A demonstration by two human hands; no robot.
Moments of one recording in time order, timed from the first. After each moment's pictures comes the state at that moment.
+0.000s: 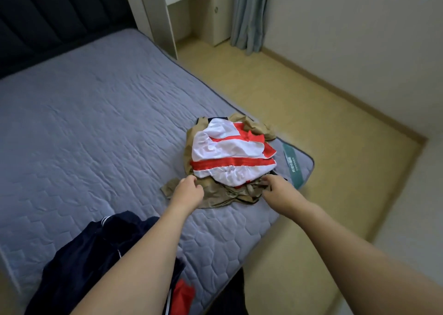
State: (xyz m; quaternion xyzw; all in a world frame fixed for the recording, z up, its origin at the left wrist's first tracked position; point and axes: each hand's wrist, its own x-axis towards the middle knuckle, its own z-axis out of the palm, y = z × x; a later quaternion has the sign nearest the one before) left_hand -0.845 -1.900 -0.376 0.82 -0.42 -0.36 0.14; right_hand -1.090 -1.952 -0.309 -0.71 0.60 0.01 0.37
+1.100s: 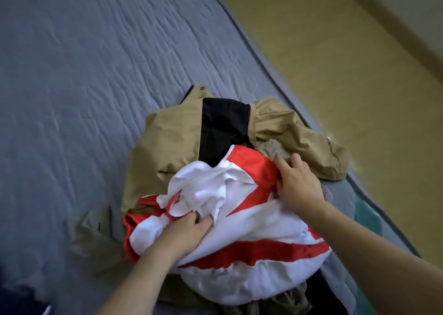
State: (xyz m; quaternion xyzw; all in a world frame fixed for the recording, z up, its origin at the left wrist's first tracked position) left_hand -0.848 -2.172 -0.777 0.81 -0.30 -0.49 0.11; right_hand -1.037 -2.382 -0.757 -0.87 0.47 0.08 0.09
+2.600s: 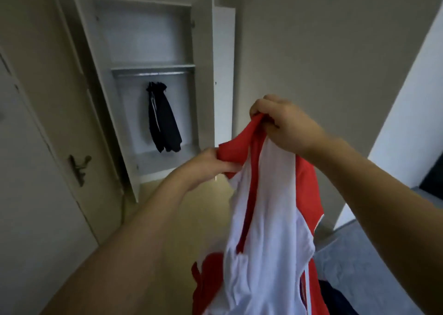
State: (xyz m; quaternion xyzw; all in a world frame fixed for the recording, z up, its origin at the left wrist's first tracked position) left_hand -0.820 -1.232 0.014 0.82 0.10 0.09 0.56; right_hand -0.717 -1.410 0.103 -0.75 -0.58 -0.20 0.26
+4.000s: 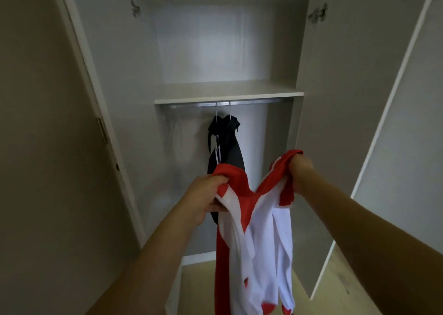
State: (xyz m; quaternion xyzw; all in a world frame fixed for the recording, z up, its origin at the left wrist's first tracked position) left_hand -0.346 -0.322 -0.019 0.57 0.35 0.23 0.71; right_hand -0.132 -0.410 -0.004 -0.65 -0.08 0.25 0.71
